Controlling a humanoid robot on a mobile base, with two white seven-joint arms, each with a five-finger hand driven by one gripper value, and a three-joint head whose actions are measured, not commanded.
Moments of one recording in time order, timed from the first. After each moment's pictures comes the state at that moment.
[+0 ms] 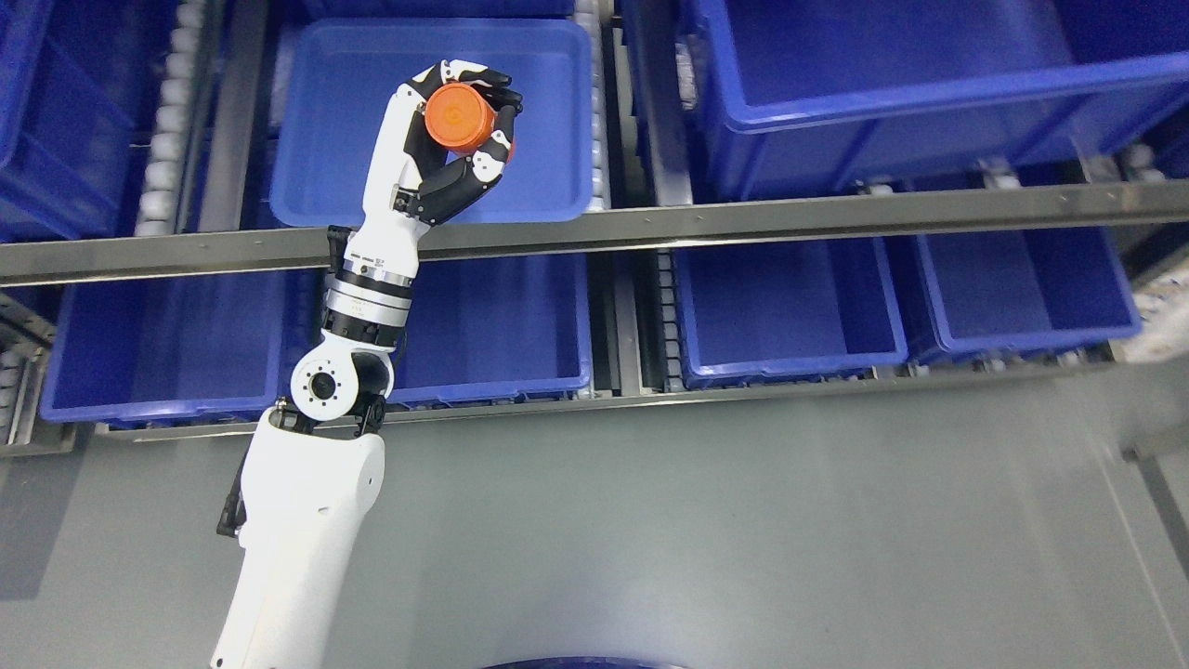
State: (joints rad) left arm -0.34 0.00 -0.11 -1.52 0.14 -0.37 -0.17; right arm 0.00 0.00 0.00 0.00 0.00 0.04 0.03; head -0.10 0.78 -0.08
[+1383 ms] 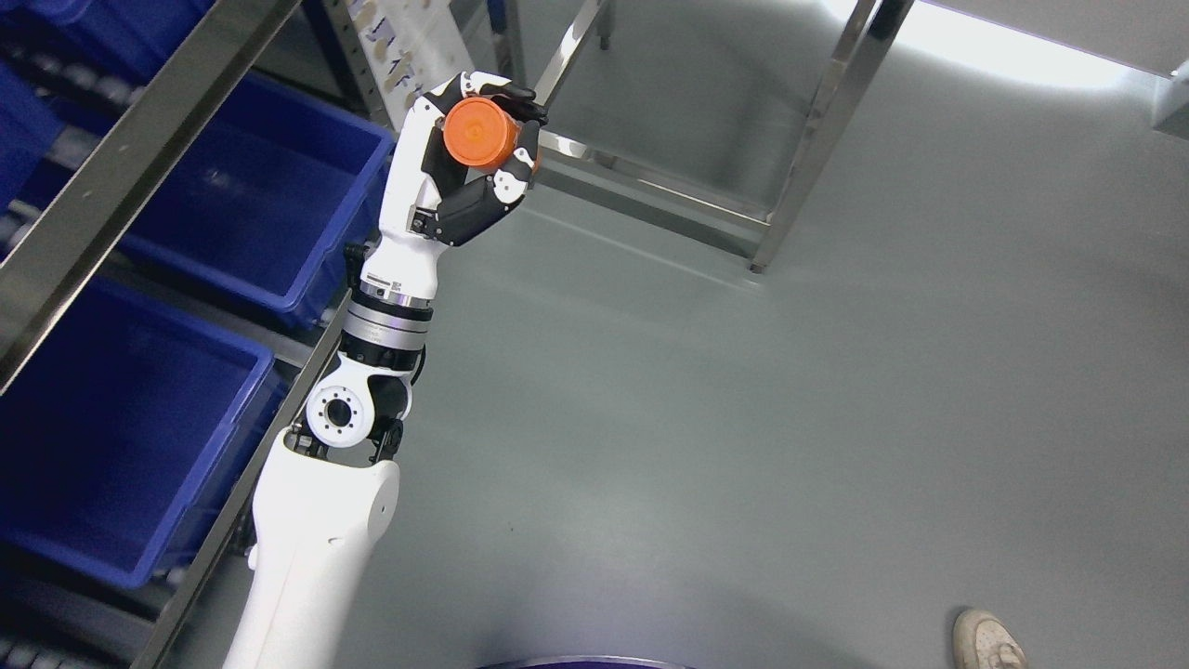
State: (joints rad) left arm -0.29 0.00 -0.19 -1.61 0.14 -0.40 -0.14; right arm 0.00 0.00 0.00 0.00 0.00 0.04 0.03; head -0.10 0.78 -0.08
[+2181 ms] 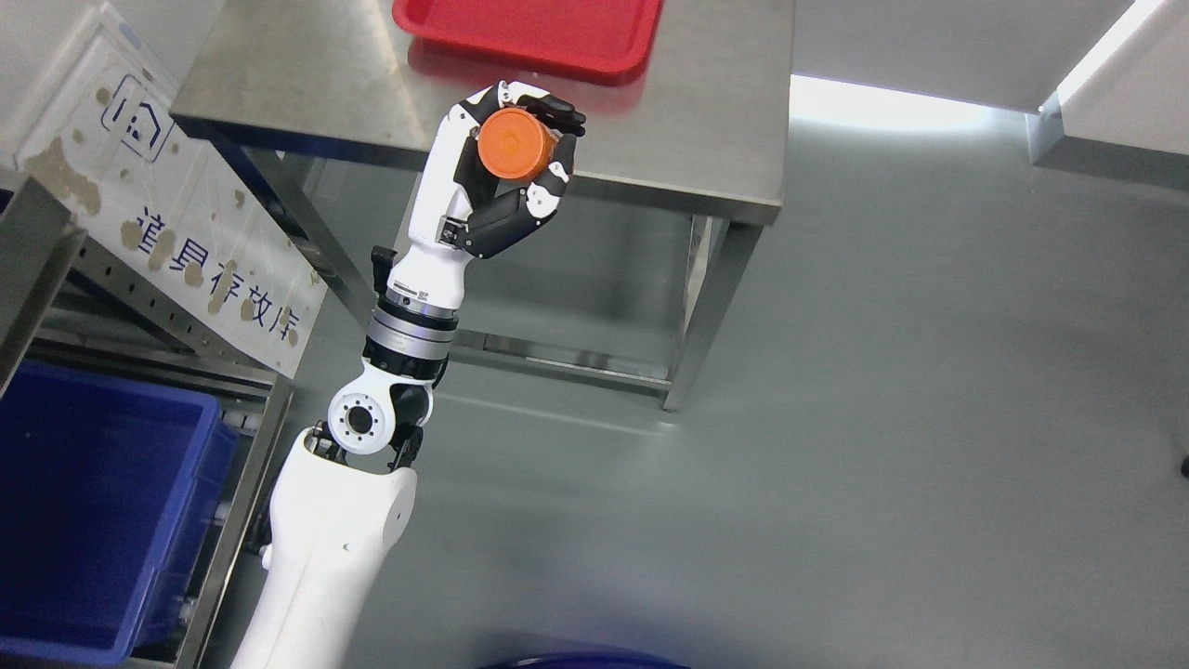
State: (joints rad) left arm -0.30 0.00 -0.25 -1.61 0.14 -0.44 -0.14; right arm 0.00 0.00 0.00 0.00 -0.02 0.04 0.03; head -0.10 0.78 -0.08
